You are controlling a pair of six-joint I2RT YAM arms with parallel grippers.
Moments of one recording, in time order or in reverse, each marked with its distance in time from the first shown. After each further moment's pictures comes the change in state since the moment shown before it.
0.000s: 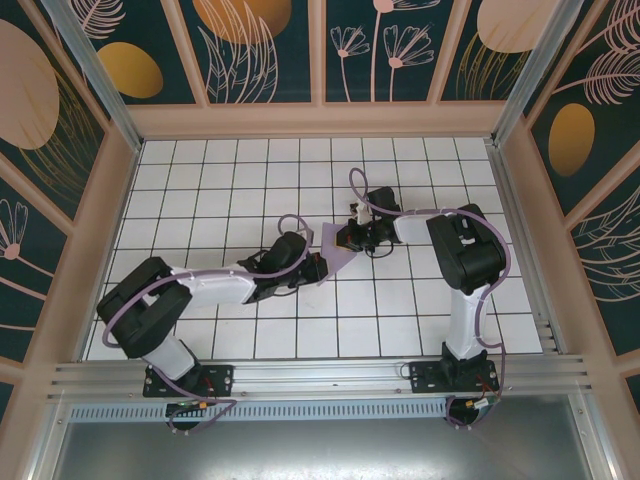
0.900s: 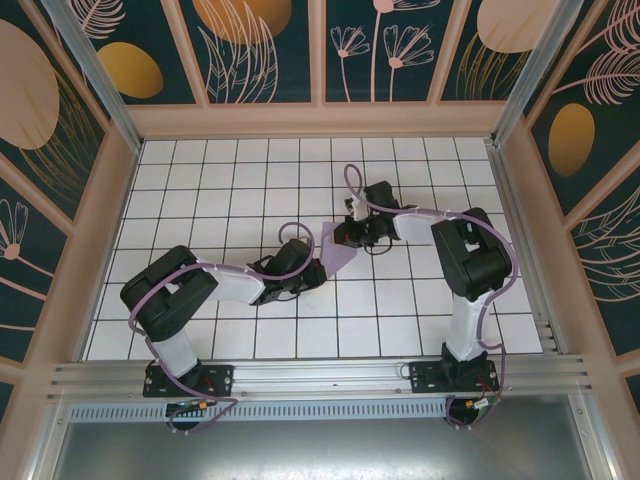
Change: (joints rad) left arm 0.001 0.129 -0.036 0.090 -0.021 -0.062; right arm 0.040 -0.080 0.026 -0.077 0.010 -0.107
